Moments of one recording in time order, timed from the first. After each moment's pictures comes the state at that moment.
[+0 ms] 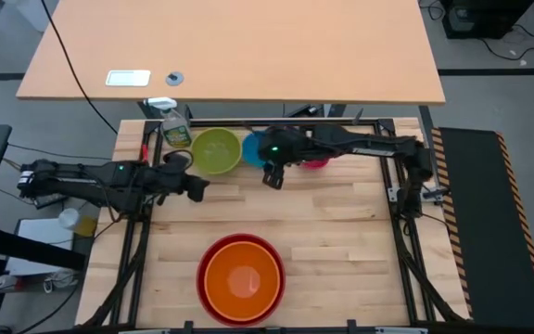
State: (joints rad) left arm -0.02 0.78 0.70 -0.70 -0.38 -1.05; right arm -0.12 1.85 1.89 -0.98 0.20 0.10
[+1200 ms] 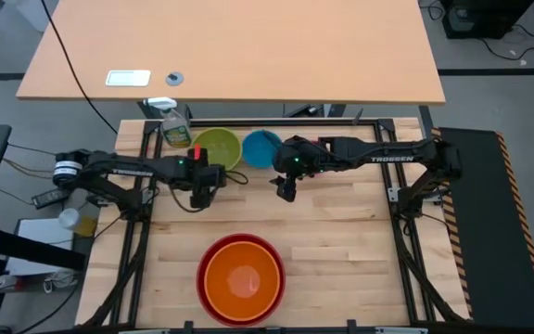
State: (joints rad) left arm 0.13 1.36 0.89 -0.88 -0.48 0.14; right arm -0.10 1.63 1.44 -0.63 0.05 0.15
